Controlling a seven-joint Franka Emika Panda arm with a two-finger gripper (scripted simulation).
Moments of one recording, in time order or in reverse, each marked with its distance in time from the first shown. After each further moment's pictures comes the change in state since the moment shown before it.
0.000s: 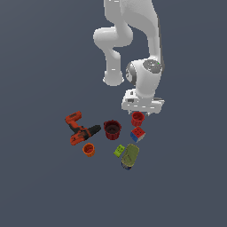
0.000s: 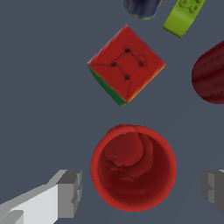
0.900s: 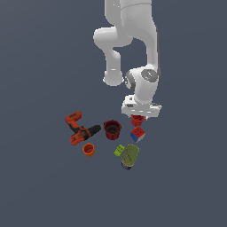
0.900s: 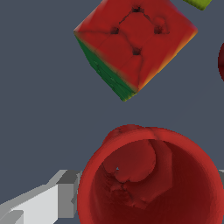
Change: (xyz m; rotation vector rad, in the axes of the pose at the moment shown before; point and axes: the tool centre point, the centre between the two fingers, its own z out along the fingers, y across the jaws) arm -0.004 -0.001 0.040 0.002 0.000 0.004
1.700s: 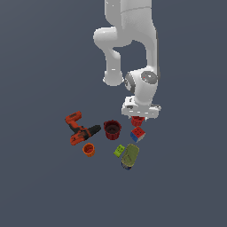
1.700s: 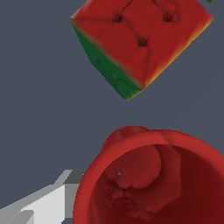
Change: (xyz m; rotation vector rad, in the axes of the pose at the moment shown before) arm 0.000 -0.001 0.010 0.001 0.002 -0.001
